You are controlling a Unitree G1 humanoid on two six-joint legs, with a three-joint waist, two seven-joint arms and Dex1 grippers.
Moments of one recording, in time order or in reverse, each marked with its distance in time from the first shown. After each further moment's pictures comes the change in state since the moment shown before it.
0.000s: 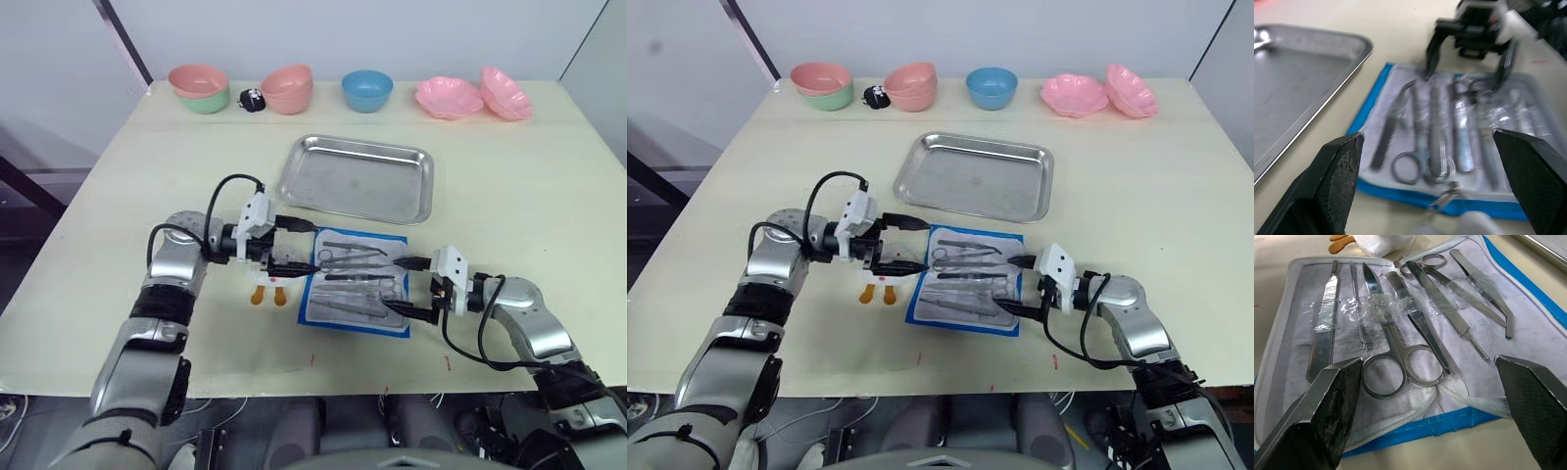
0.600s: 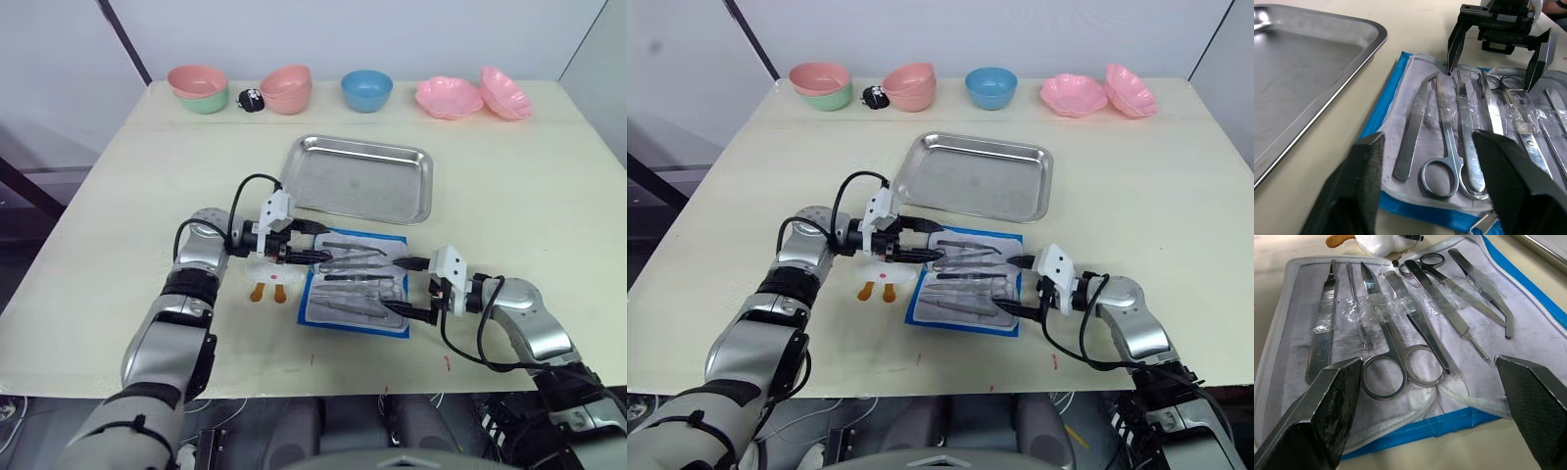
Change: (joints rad) left arm -0.123 -0.072 -0.010 0.281 0.067 -0.127 -0.033; right arm 0.005 0.000 0.009 -0.015 -0.005 0.002 -0.019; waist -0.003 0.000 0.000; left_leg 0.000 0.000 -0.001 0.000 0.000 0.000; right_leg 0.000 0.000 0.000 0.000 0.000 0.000
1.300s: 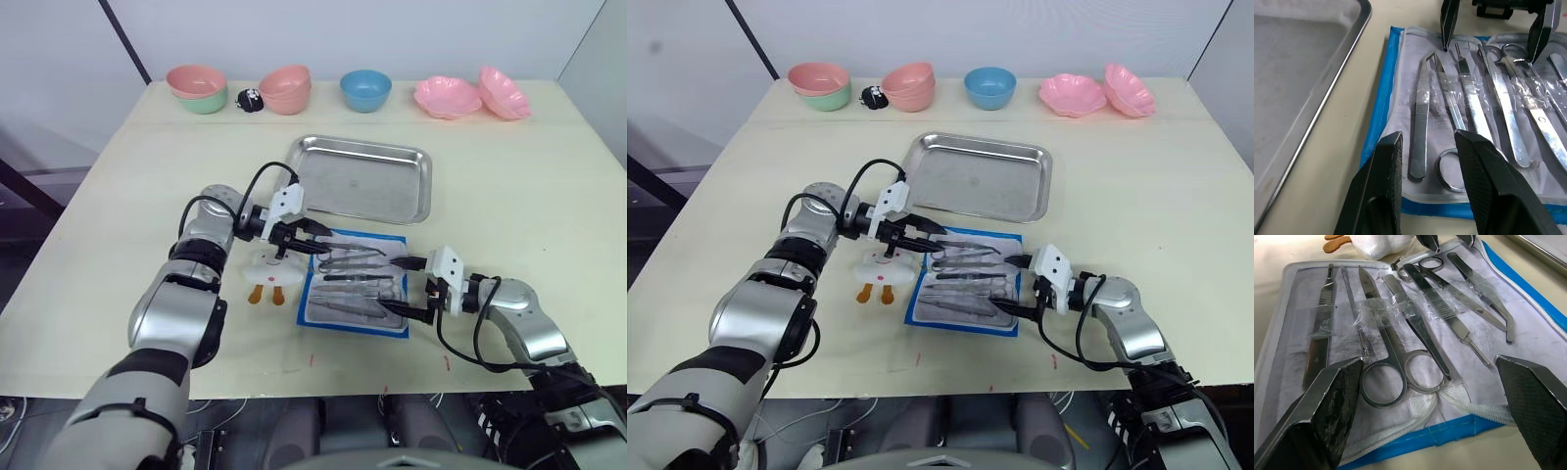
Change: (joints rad) left arm -0.216 -0.015 -0.096 0.281 0.144 -0.157 -0.036; right arm 0.000 0.021 0.004 0.004 -0.009 -0.005 -0.017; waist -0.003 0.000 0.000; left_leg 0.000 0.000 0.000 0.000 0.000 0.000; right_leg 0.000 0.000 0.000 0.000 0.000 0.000
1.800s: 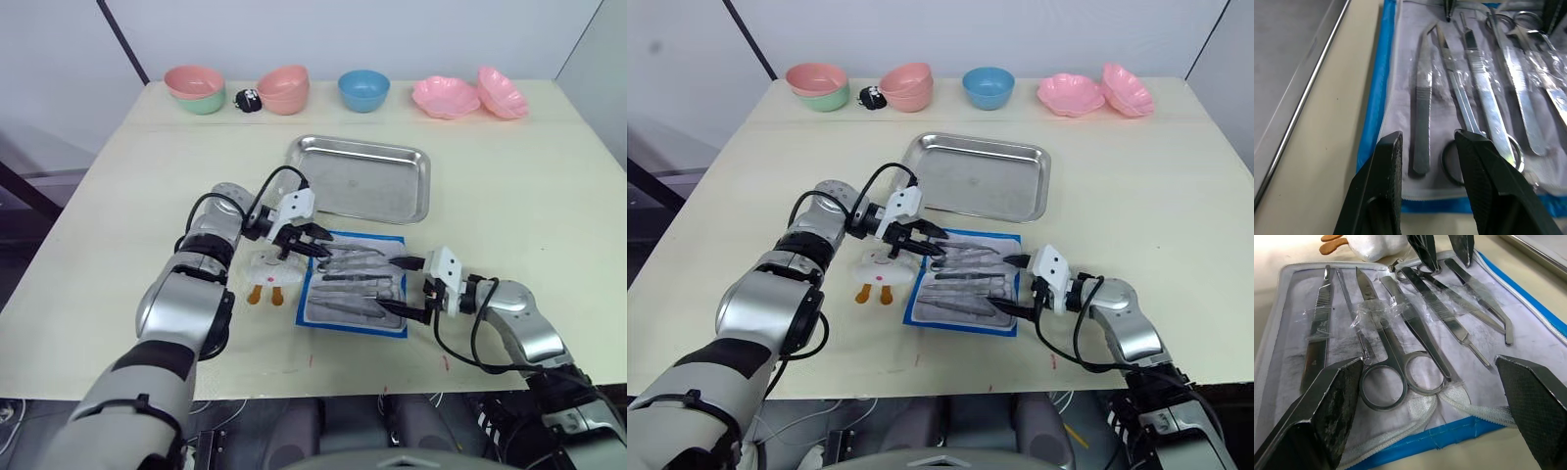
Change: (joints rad) left arm -0.046 -0.038 0.002 0.085 0.125 0.004 0.060; right arm 0.009 0.017 0.001 -0.005 -0.011 -0.008 -0.020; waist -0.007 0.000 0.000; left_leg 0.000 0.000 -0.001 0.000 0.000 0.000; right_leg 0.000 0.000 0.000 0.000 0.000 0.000
